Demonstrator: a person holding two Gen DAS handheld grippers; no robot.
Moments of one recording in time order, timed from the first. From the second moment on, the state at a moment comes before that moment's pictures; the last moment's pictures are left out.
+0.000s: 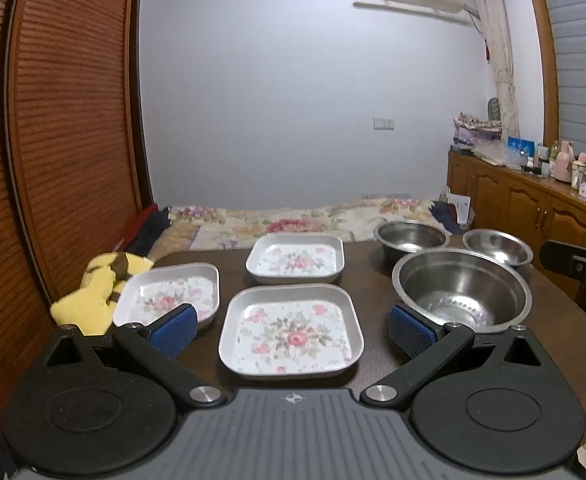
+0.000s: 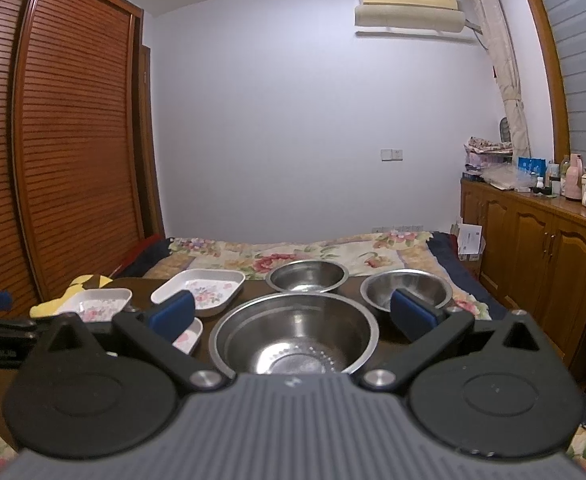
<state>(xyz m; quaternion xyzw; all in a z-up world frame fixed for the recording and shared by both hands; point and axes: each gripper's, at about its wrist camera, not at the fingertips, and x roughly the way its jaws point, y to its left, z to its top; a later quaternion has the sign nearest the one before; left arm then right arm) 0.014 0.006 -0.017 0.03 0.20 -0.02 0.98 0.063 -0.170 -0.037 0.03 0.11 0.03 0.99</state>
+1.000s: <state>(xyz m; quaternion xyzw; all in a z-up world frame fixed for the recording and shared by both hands) 0.064 0.093 -0.047 0.00 0.27 0.01 0.96 0.088 -0.106 -0.051 -0.01 0.15 0.12 0.98</state>
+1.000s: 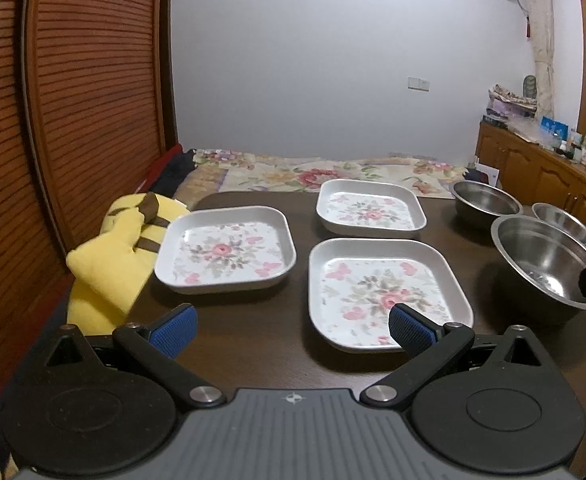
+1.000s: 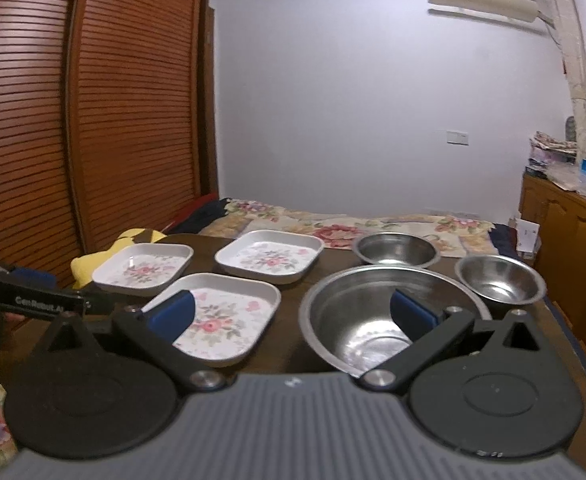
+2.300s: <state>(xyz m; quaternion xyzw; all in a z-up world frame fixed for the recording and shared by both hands) 0.158 0.117 -0.091 0.02 0.31 -0.15 0.94 0.146 -0.044 -0.096 -0.02 0.26 0.14 0.96</state>
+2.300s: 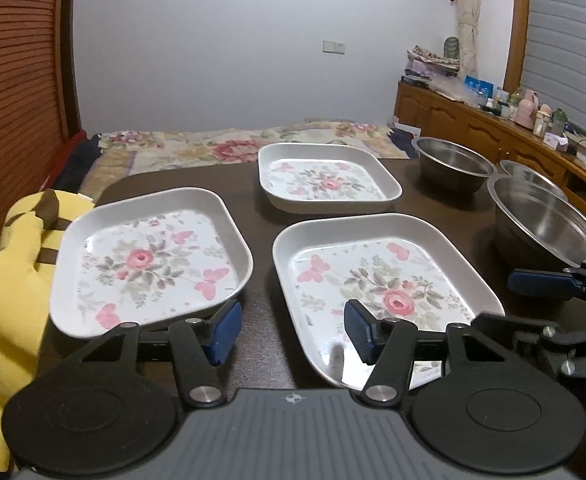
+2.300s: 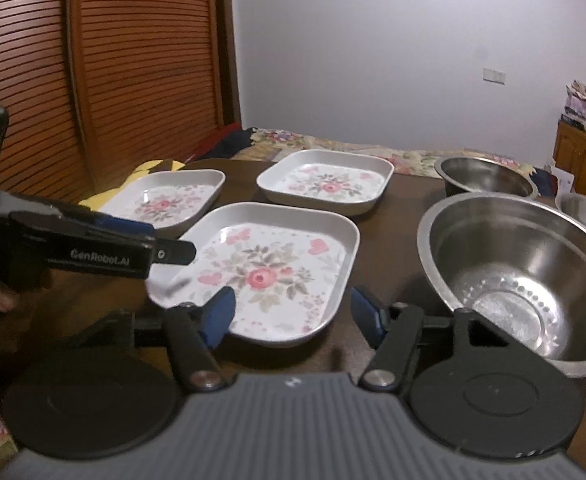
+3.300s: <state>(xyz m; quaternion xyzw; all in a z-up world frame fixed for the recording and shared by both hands) 0.154 0.118 -0.095 0.00 0.33 -0.14 0.93 0.160 -0.048 -0.110 0.00 0.29 0.13 0.95</state>
